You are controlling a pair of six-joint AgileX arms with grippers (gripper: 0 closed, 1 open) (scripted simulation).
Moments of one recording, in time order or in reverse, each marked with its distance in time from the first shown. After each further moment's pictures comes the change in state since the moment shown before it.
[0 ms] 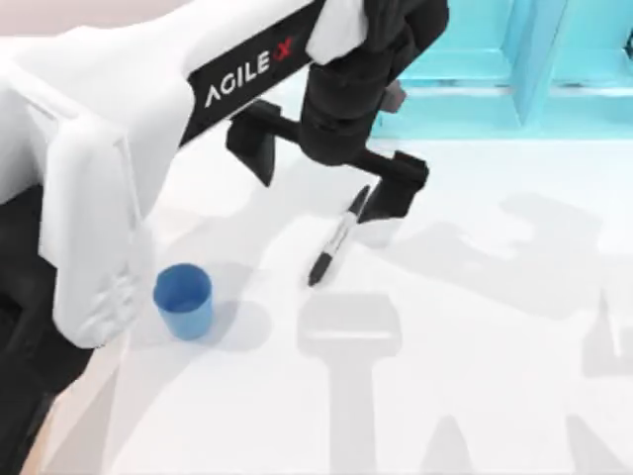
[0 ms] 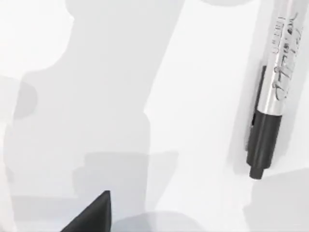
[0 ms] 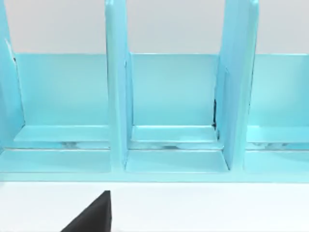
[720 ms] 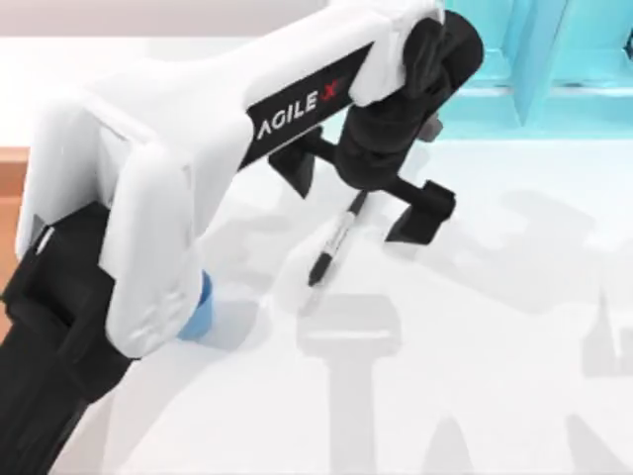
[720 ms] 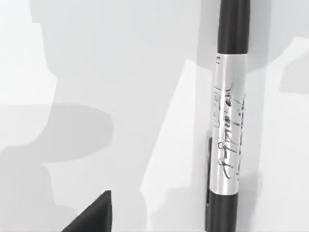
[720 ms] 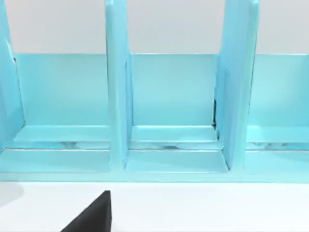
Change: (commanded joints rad) left arm -0.038 0.112 0.033 0.104 -0.028 0.071; right arm 0.000 0.000 0.000 0.000 0.000 0.000
